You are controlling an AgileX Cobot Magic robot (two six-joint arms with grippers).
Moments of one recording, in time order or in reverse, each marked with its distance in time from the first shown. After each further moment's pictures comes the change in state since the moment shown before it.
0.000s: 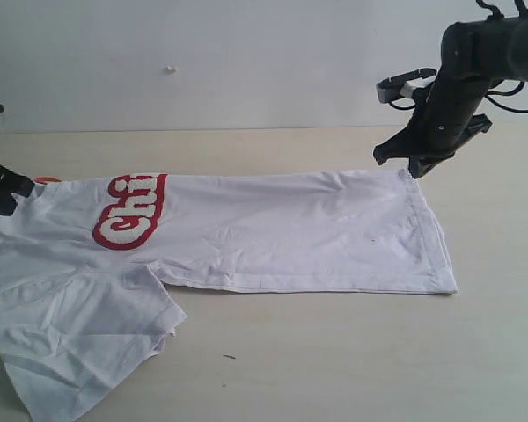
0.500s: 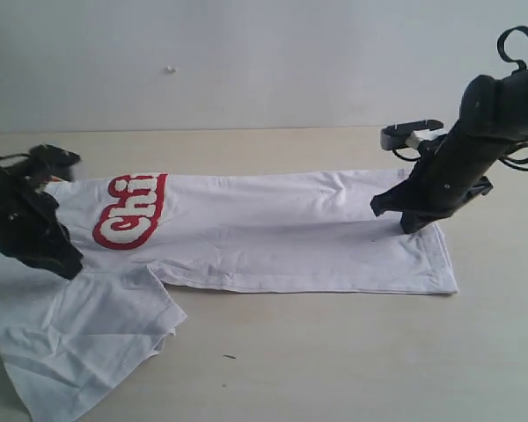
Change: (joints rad) left arm -0.204 -0.144 0.269 -0.131 0.098 0.282; right arm 0.000 -0.149 0.455 0.240 -0.268 -0.130
